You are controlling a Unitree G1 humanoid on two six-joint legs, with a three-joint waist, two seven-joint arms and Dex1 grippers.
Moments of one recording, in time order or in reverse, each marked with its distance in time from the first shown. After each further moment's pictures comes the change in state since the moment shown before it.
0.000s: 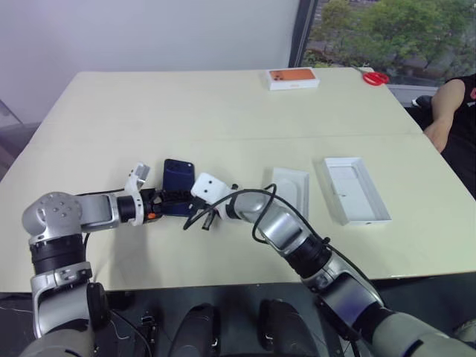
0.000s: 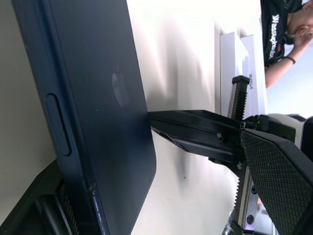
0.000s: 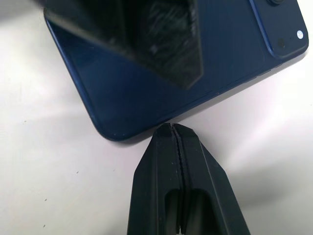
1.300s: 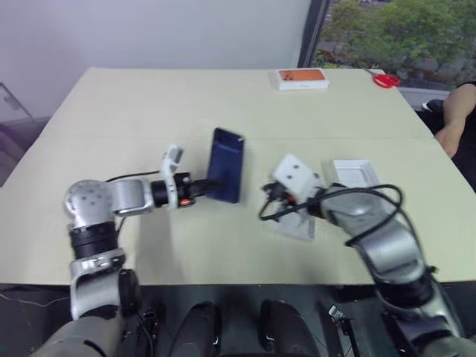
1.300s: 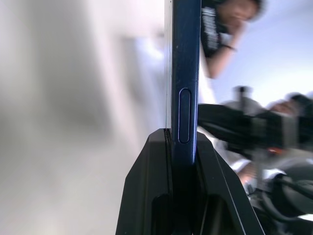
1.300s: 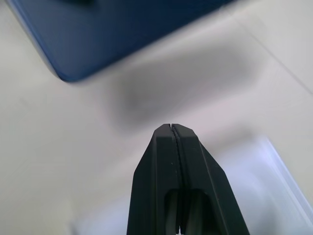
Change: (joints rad) left arm -0.153 -0.379 -0.018 -0.103 -0.235 0.000 0.260; right arm 0.280 -0.522 -0.427 -0.799 0.116 0.480 0.114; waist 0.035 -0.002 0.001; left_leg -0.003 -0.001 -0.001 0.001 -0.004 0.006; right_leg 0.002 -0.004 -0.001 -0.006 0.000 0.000
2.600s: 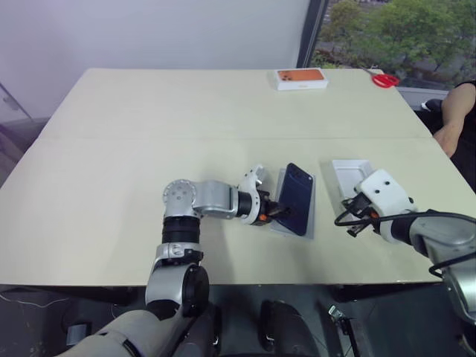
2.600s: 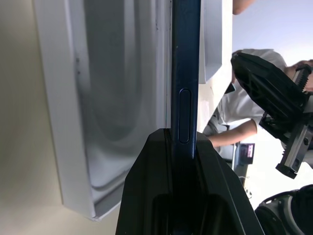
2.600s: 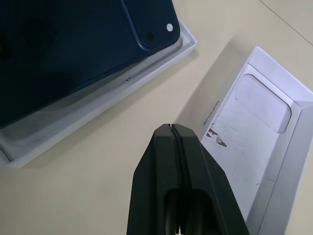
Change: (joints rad) left arm -0.087 -0.316 -0.061 0.283 -0.167 0.003 0.641; right arm 0.336 -0.233 -0.332 -0.078 0.153 -0.039 -0.061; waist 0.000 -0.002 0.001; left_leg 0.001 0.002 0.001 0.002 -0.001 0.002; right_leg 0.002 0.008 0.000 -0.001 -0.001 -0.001
